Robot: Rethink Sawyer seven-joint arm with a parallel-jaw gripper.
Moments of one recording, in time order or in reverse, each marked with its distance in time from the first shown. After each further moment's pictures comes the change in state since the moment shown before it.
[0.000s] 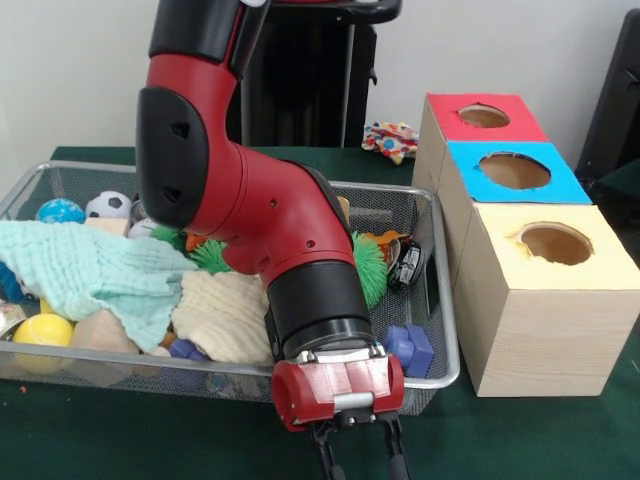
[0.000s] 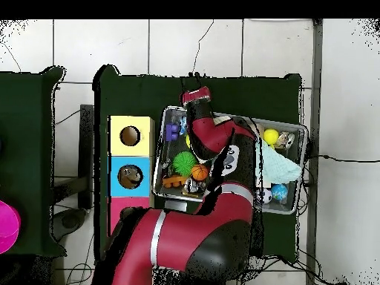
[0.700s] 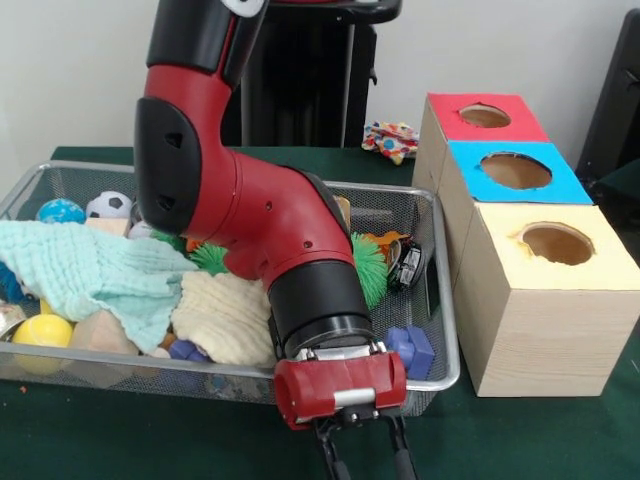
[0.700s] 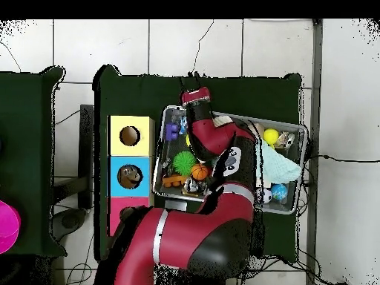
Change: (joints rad) arm -0.010 0.021 -0.001 0.008 0.055 -0.100 -0.001
